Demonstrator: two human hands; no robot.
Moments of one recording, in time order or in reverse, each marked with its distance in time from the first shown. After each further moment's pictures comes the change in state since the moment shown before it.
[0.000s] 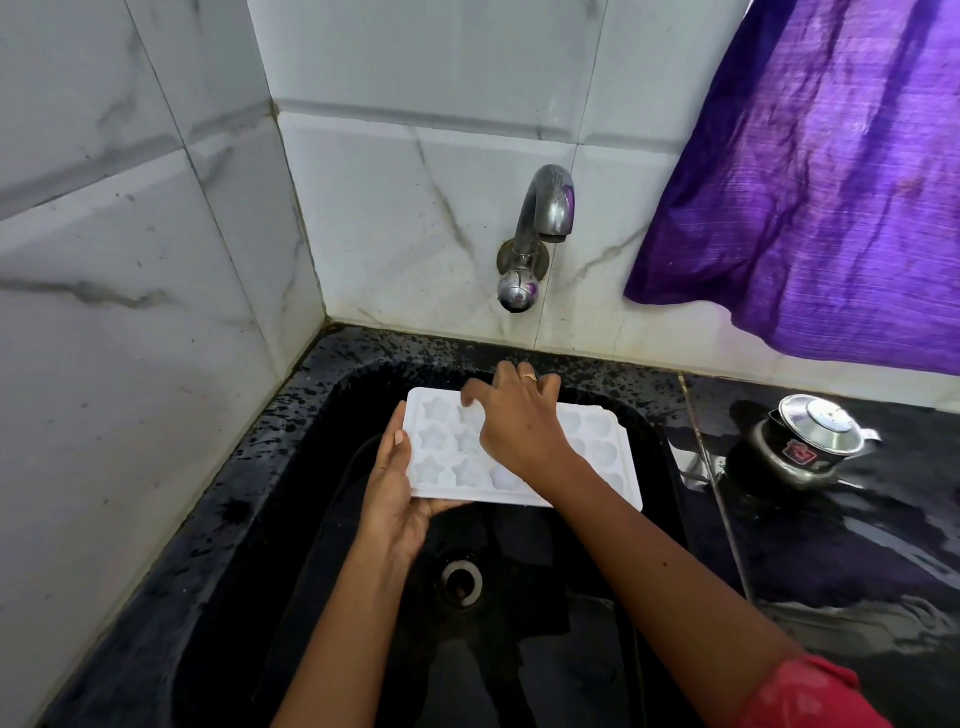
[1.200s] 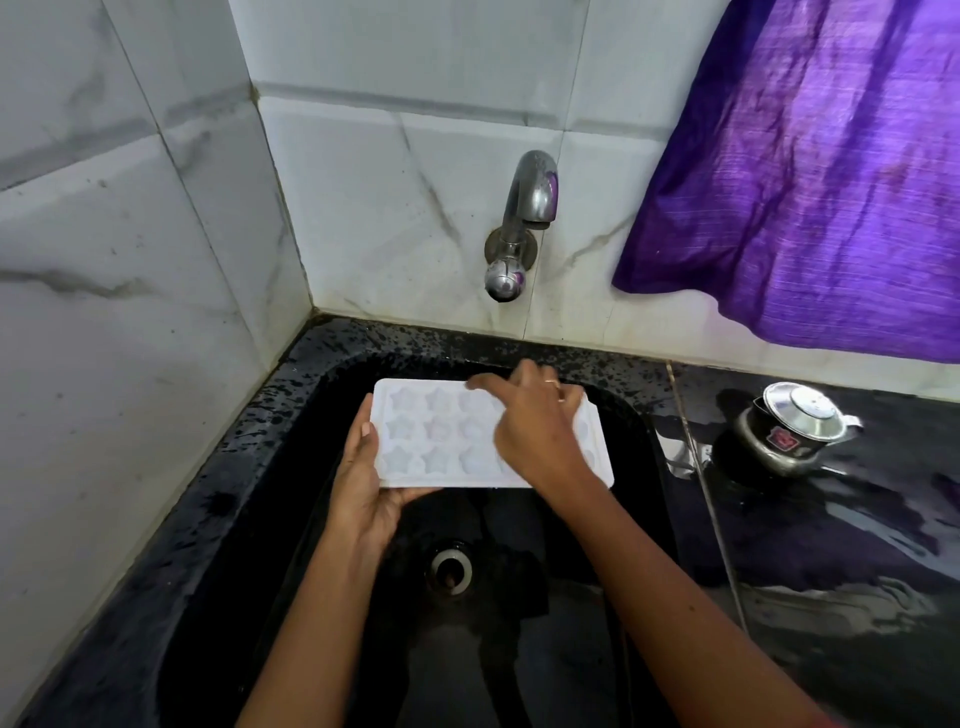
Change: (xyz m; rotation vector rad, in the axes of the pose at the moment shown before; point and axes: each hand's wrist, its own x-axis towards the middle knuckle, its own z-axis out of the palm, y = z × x) left_hand 0.007 0.009 -0.014 0.044 0.042 0.061; right_hand -0.021 0.012 -0.003 0.125 0.138 0.090
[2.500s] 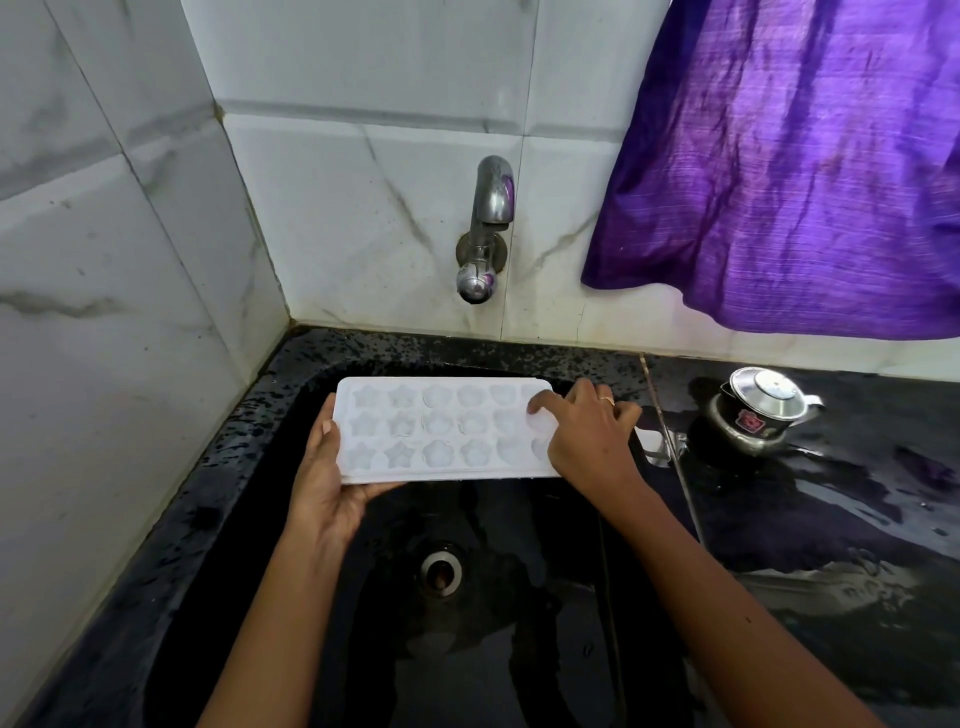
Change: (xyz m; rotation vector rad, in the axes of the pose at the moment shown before) left_hand -0.005 0.020 0.002 0.111 0.030 -0.026; right_hand -0.034 0.062 -0.022 -0.129 -0.036 0.174
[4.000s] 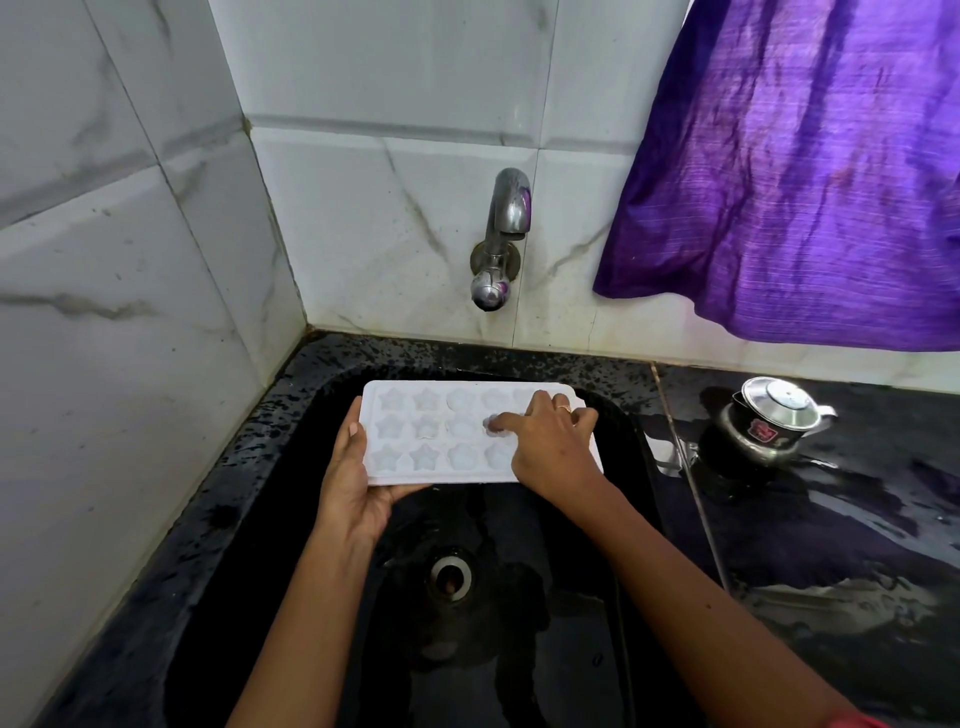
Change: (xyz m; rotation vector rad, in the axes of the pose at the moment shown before) left_hand -0.005 -0.004 0.009 -0.029 -0.044 0.007; right_hand 0.002 -0.041 0.006 0.019 -0.138 -0.124
